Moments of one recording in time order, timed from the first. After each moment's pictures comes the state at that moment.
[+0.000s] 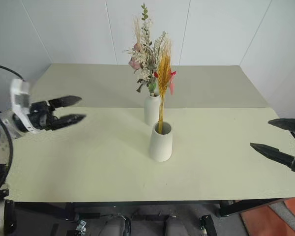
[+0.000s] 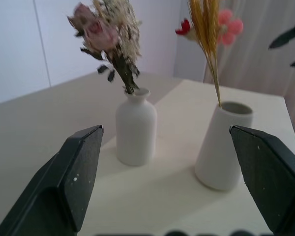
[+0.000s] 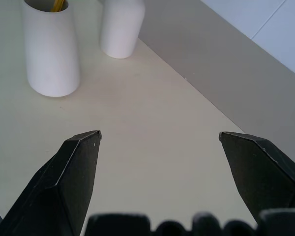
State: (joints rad) left arm -0.60 0.80 0.41 0.15 -0.71 0.52 -1.22; right arm 0.08 -1.11 -0.82 -0.22 0.54 0.46 1.22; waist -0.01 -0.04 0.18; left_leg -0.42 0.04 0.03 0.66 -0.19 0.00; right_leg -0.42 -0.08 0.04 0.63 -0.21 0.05
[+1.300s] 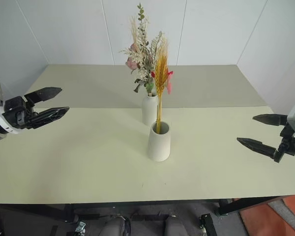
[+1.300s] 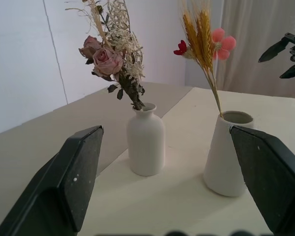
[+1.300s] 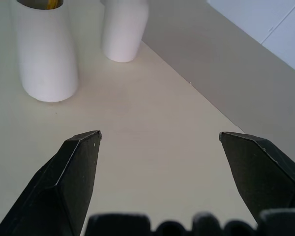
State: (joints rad) left arm -0.48 0.89 0.41 0.06 -0.76 0.46 -1.23; right arm -0.02 -1.09 -0.65 -0.18 0.52 0.41 1.18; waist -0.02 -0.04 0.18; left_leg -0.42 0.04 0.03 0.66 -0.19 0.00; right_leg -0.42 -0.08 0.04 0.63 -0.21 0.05
